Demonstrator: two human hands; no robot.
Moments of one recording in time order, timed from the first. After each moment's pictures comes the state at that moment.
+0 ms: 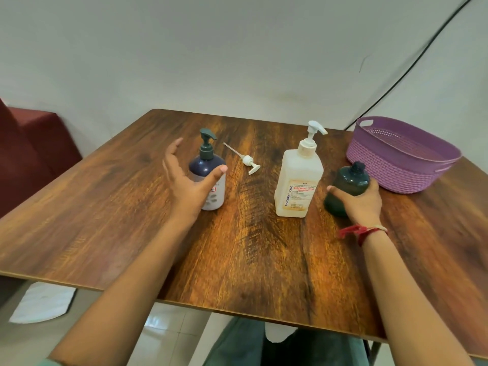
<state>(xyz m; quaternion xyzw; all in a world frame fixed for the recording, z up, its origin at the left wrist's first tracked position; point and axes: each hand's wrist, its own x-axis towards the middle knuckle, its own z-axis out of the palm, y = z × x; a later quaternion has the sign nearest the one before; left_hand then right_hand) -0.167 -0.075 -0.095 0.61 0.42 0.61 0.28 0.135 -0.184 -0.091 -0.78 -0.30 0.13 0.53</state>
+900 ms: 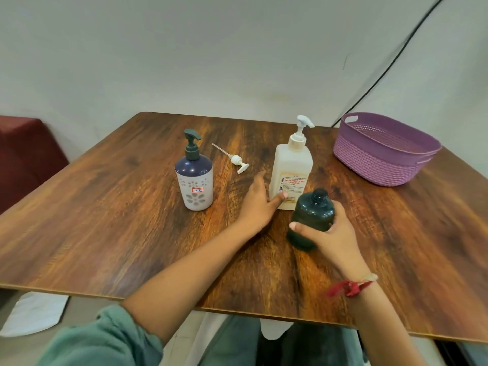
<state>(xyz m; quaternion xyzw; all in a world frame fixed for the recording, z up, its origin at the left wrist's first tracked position) -0.043 -0.117 -0.113 0.76 0.41 0.32 0.40 0.063 -0.252 -0.095 -0.72 -0.42 0.21 0.51</state>
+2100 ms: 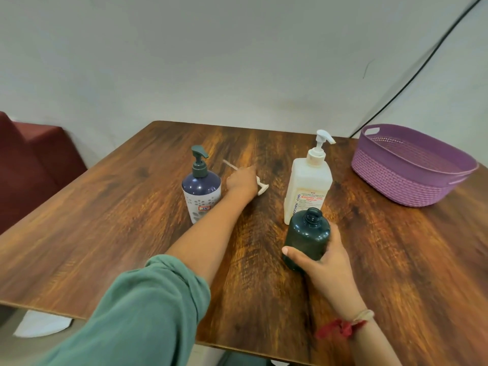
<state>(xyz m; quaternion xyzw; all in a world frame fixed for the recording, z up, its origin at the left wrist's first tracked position) -0.035 0.002 -0.090 0.82 0.55 0.11 0.09 0.044 -0.234 -0.104 -0.66 -0.47 0.24 0.53</state>
